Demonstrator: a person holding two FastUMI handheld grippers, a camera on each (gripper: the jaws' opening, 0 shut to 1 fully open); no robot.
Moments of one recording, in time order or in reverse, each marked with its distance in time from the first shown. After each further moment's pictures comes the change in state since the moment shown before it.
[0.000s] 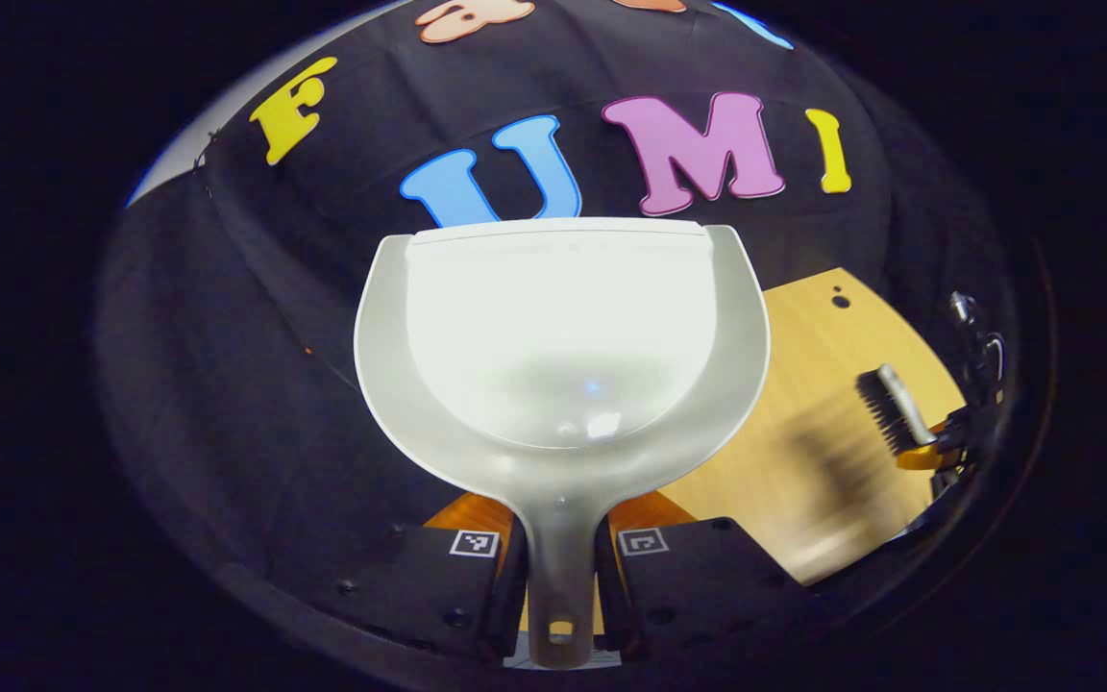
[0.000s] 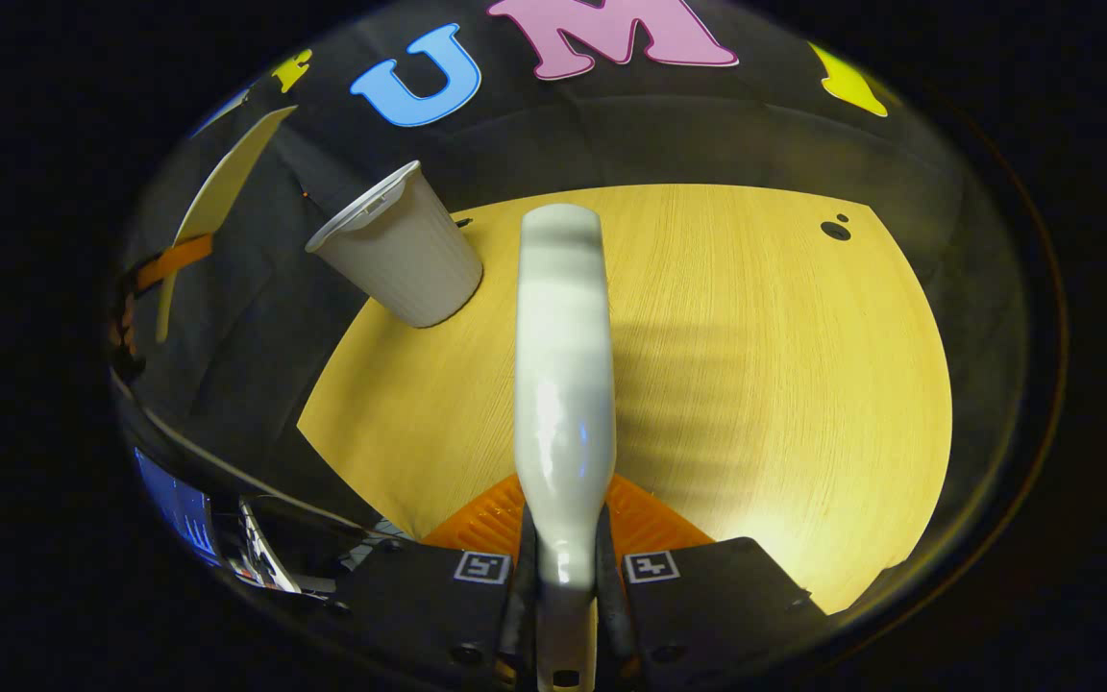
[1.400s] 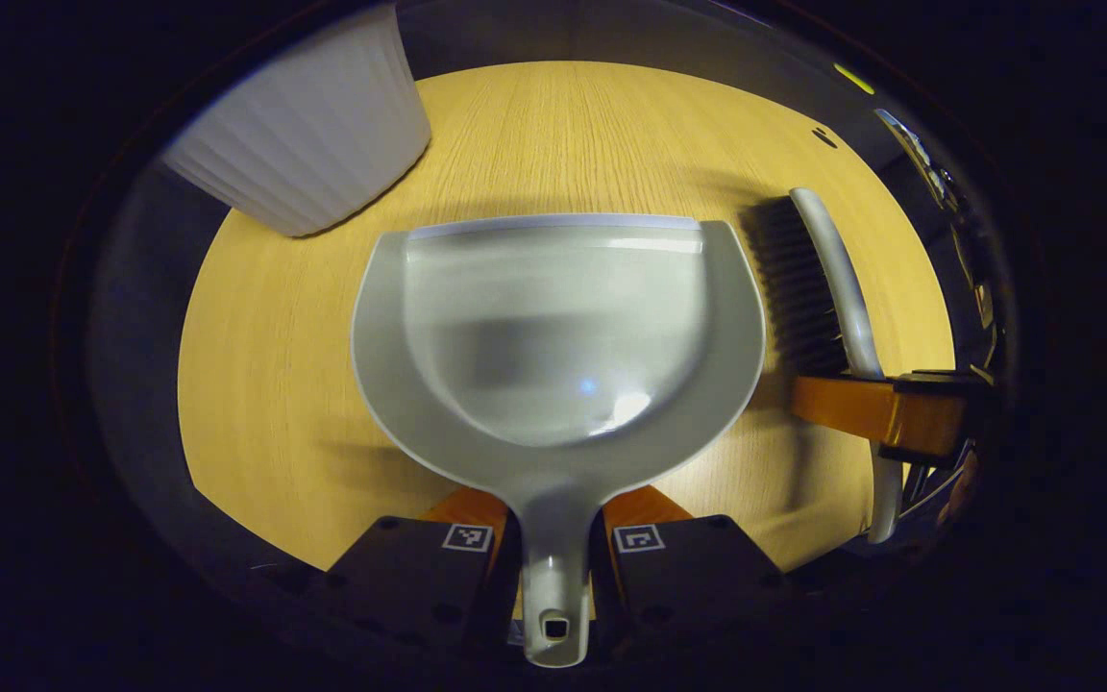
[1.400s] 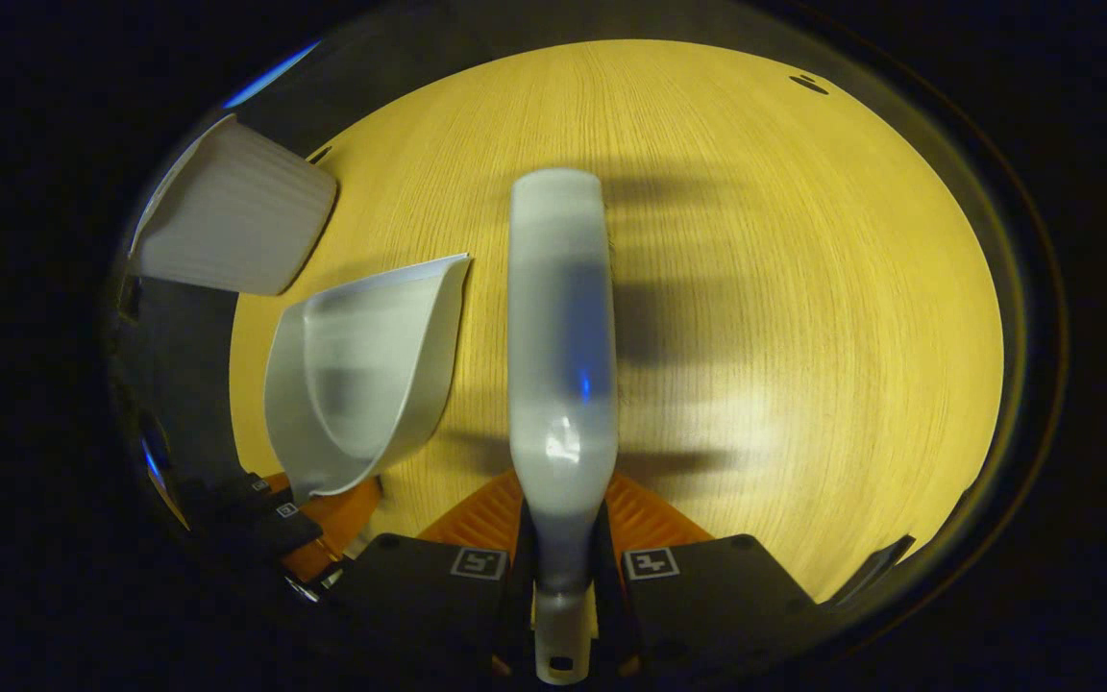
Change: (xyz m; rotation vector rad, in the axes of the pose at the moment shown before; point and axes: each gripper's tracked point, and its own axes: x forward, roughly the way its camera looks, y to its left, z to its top) left arm 0.221 -0.219 -0.121 -0.121 0.655 -0.203; right arm 0.127 0.010 -0.070 0.301 0.339 -0.187
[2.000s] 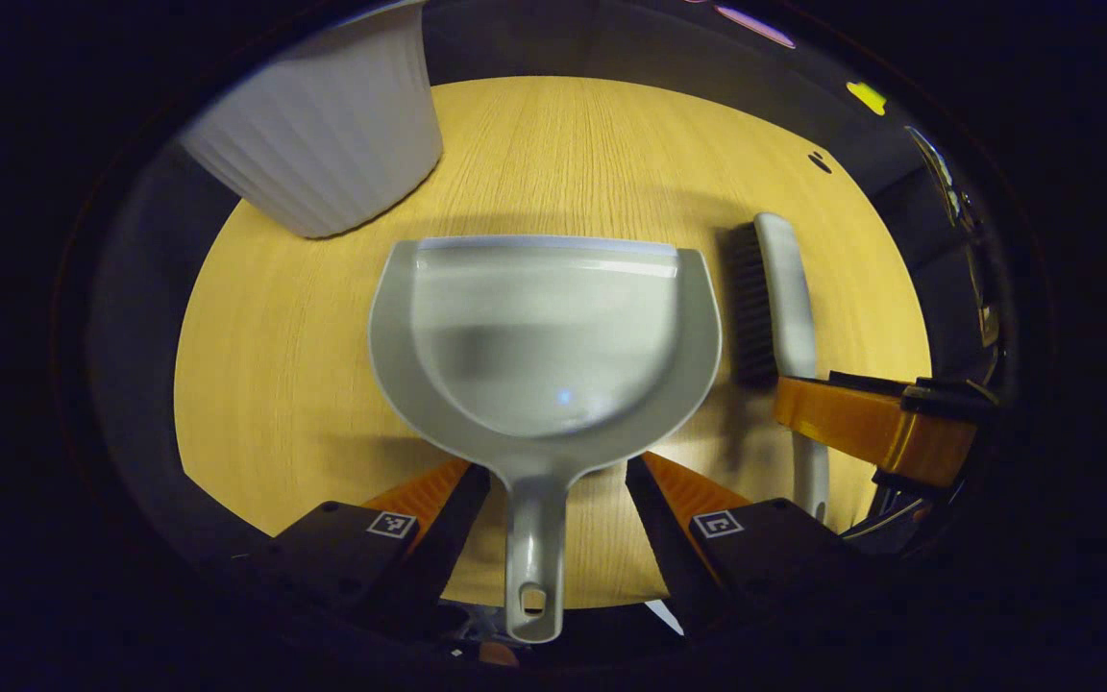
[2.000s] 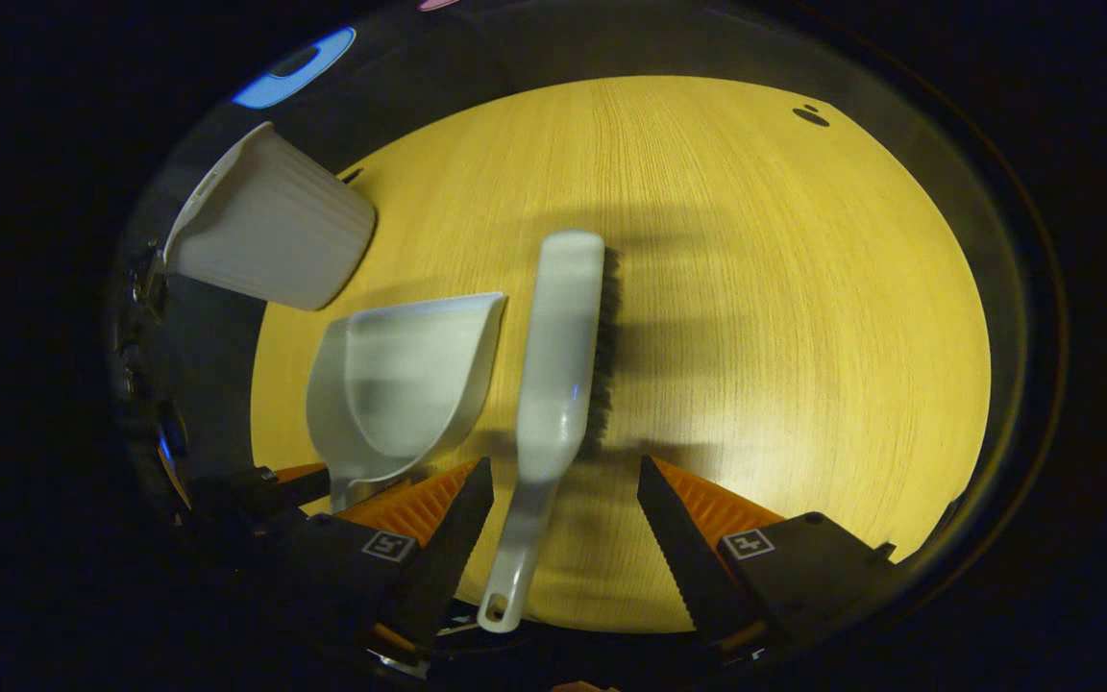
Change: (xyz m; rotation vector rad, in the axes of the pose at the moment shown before) left arm -0.053 -0.011 -0.005 -0.078 -0.088 -0.098; right arm -0.061 0.012 0.013 -0.061 -0.151 0.049
